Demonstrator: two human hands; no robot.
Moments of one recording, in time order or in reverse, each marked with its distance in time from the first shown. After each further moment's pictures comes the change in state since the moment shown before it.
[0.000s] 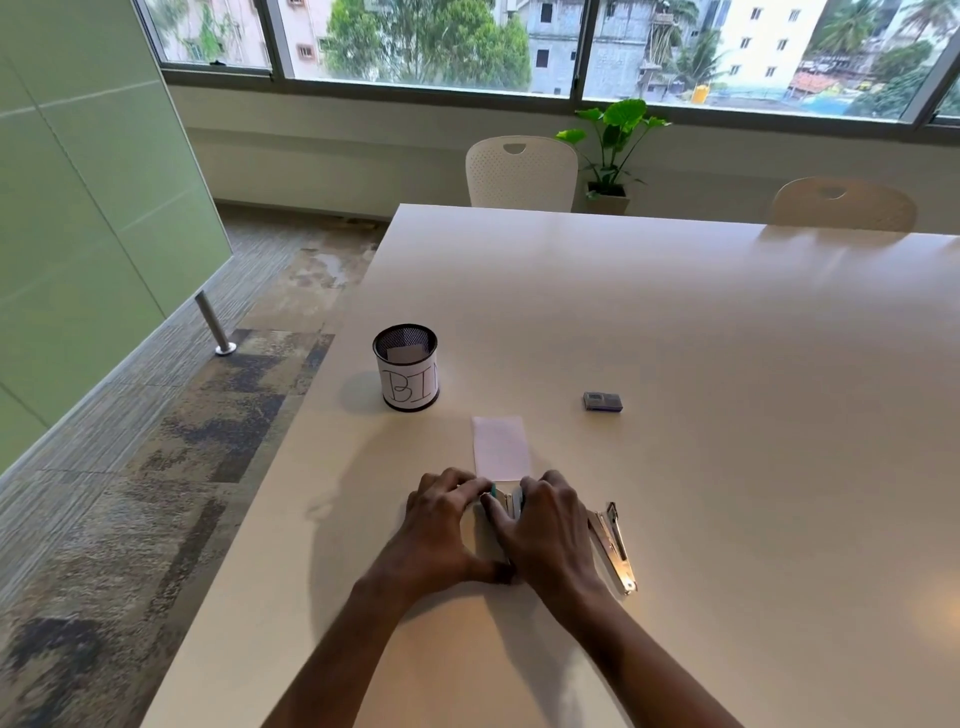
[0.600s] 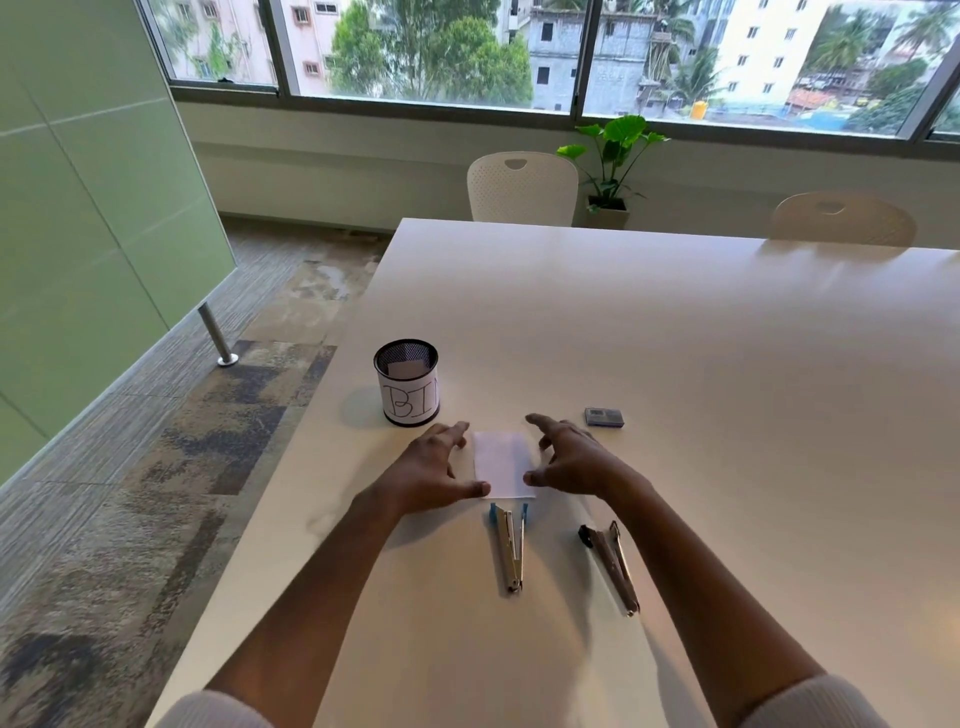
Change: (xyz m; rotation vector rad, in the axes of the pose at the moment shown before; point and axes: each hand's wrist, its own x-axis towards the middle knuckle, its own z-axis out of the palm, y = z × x) left_hand 0.082 -0.019 -0.041 0.001 -0.162 -0.168; right_hand 0.107 0.029 -0.047 0.100 -0.528 -0.009
